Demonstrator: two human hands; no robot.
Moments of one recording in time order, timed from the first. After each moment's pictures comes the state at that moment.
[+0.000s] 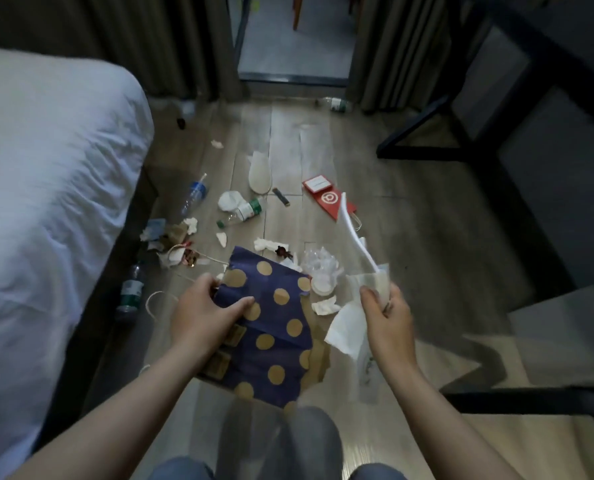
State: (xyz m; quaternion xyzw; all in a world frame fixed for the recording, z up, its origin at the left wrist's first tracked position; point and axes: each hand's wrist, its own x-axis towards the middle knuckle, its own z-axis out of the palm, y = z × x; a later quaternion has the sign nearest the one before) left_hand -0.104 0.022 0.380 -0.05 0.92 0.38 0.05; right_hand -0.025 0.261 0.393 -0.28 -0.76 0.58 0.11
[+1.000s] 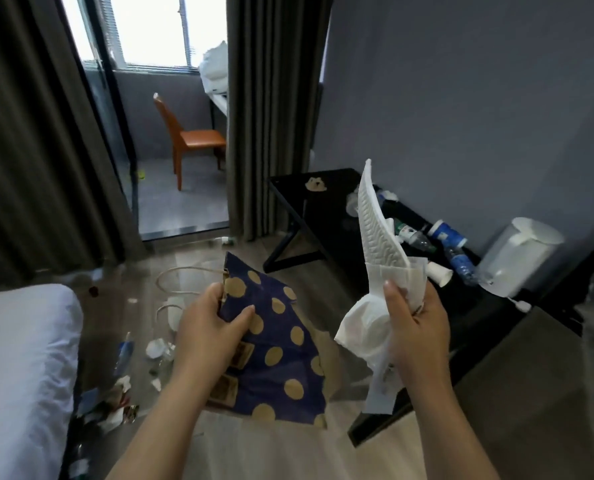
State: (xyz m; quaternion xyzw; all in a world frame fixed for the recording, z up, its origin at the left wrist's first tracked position) left_hand 0.004 0.092 0.905 0.21 0.83 0.52 0.01; right_hand 0.158 0.266 0.941 -0.30 -0.69 0.51 0.42
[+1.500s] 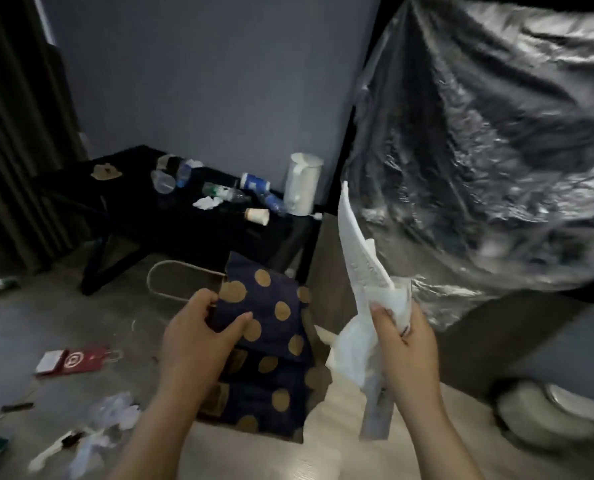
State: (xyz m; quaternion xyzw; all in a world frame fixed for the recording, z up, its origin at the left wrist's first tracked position) left_hand 0.127 0.120 0.915 0.46 0.73 0.47 0.20; right_hand 0.355 0.154 0.935 -0.55 -0.54 0.35 0.53
